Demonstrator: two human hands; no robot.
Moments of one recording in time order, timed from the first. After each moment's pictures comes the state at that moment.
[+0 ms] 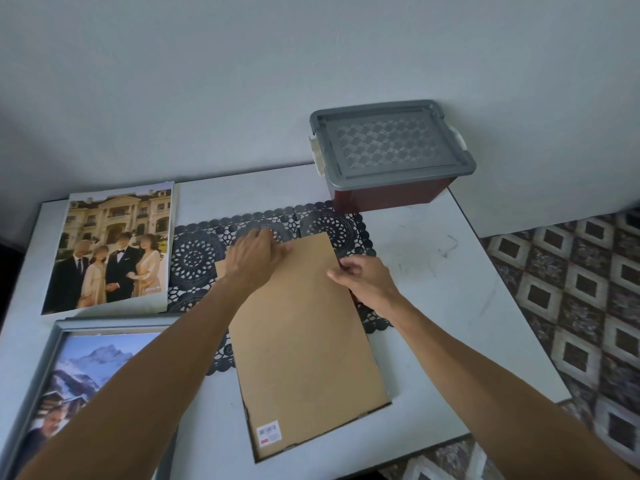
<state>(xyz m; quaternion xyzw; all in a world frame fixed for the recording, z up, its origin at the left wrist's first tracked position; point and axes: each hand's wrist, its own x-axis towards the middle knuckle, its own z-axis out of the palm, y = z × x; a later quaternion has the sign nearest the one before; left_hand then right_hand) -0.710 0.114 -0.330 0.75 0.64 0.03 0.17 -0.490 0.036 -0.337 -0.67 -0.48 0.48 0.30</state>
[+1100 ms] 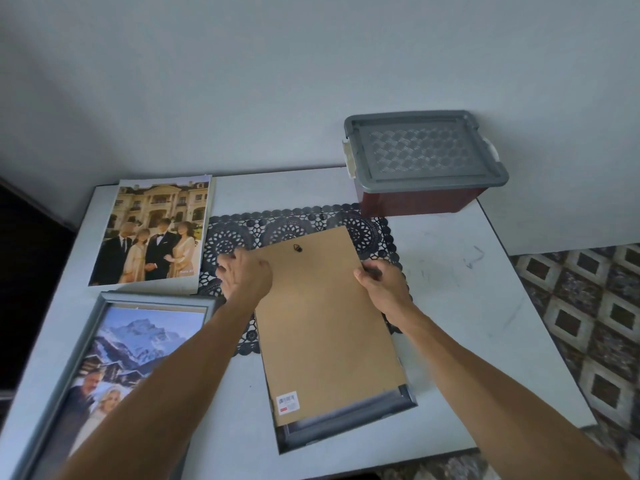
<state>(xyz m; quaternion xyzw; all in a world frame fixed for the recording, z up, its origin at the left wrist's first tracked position) -0.740 0.072 -0.333 0.48 0.83 0.09 0.26 -0.502 0.034 -0.355 -0.71 -0.46 0.43 0.32</state>
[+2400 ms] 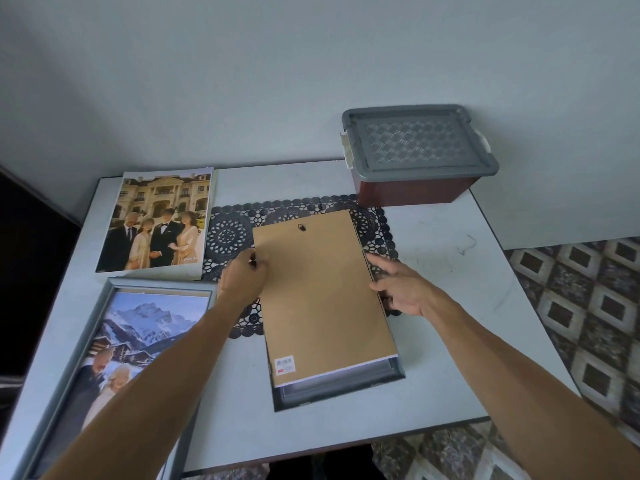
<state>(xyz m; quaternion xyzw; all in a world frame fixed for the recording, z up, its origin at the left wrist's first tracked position) -0.767 0.040 -0.345 0.55 0.76 0.16 0.30 -0.468 0.016 -0.333 -0.63 -0.33 0.67 0.22</state>
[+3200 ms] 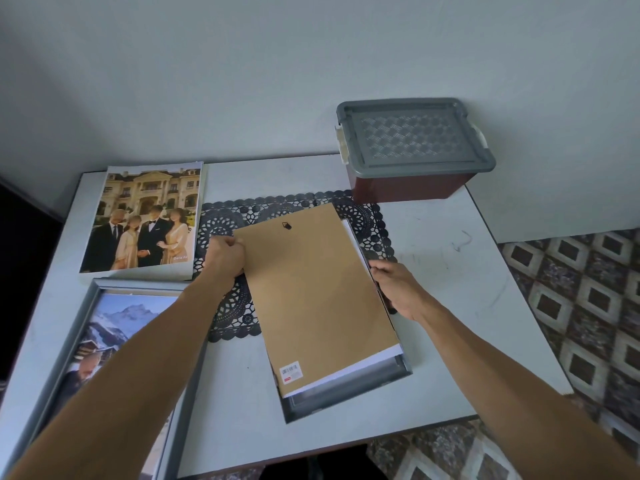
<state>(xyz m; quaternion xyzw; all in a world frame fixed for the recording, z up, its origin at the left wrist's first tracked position) -0.788 0.089 -0.355 0.34 0.76 0.30 0.46 -0.478 0.013 -0.347 -0.70 -0.35 0.56 0.28</state>
